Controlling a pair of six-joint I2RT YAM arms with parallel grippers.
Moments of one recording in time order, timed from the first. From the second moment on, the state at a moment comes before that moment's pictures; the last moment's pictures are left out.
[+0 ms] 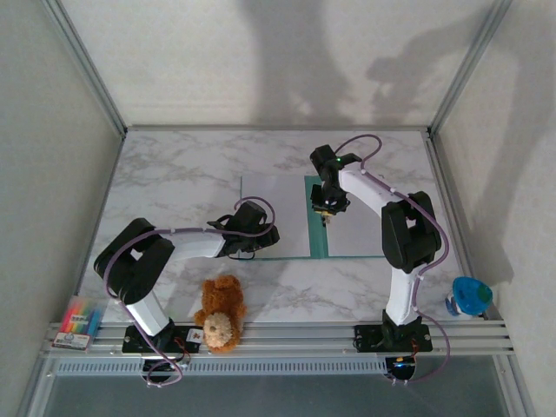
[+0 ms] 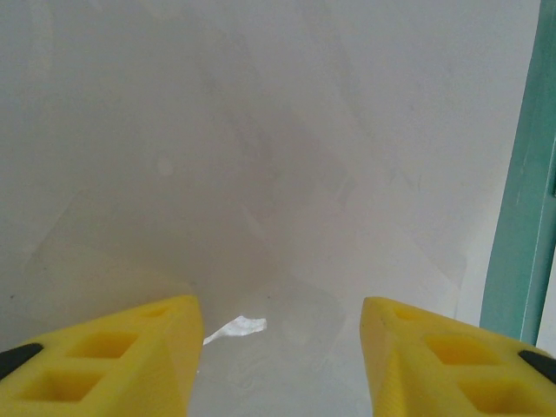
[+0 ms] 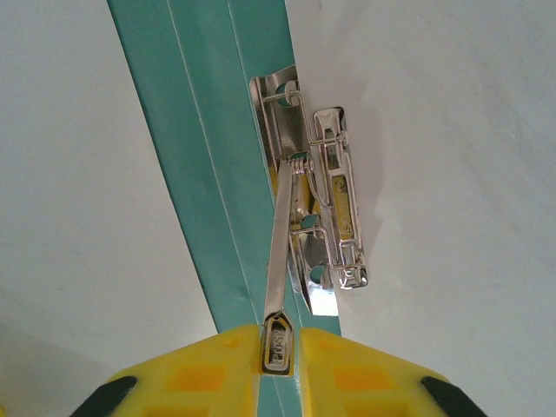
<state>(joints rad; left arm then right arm) -0.68 1.70 0.81 -0.03 0.07 -0.97 0.47 1.94 1.51 -0.97 -0.02 0.61</state>
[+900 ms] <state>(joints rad) -0.68 1.70 0.81 -0.03 0.07 -0.97 0.47 1.94 1.53 -1.00 -0.02 0.59</state>
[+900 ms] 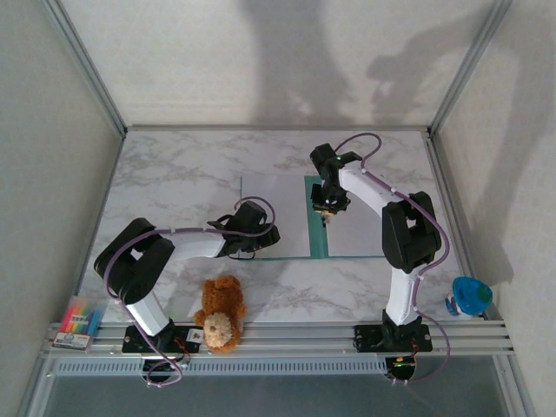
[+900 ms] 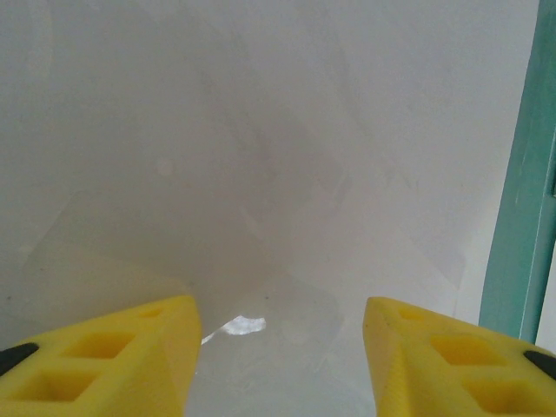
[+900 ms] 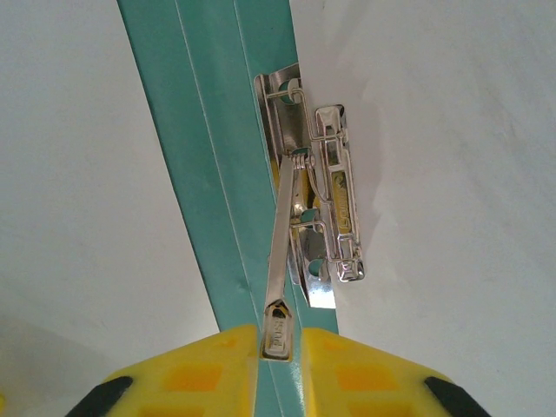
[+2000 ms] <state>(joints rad) -0.68 1.70 0.81 -0.03 0.07 -0.97 0.48 1.94 1.52 -1.02 -0.01 0.51</state>
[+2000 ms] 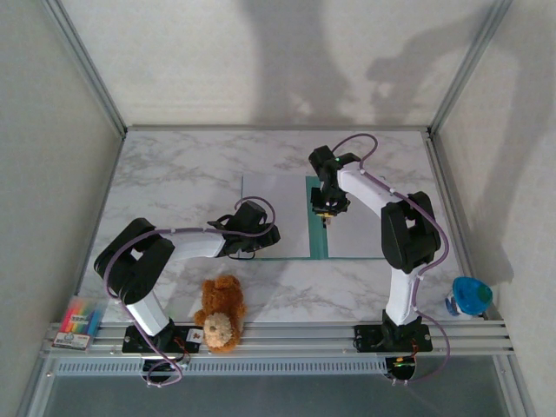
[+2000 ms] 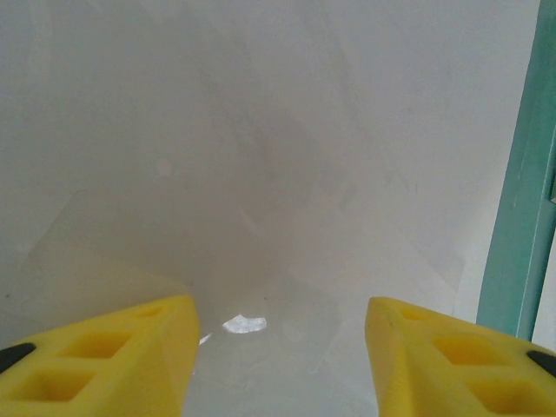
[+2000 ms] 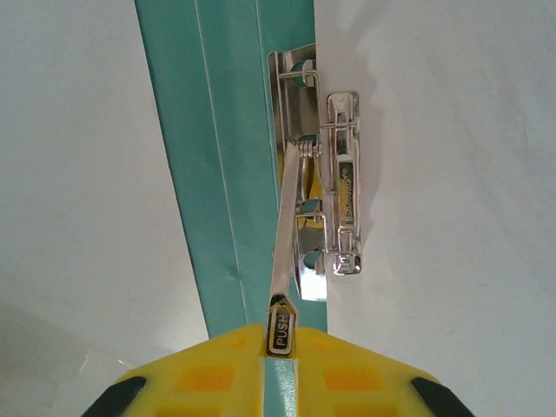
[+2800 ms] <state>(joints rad) -0.68 1.73 0.85 -0.05 0.07 -0.96 0.49 1.93 1.43 -1.00 0.04 0.48</state>
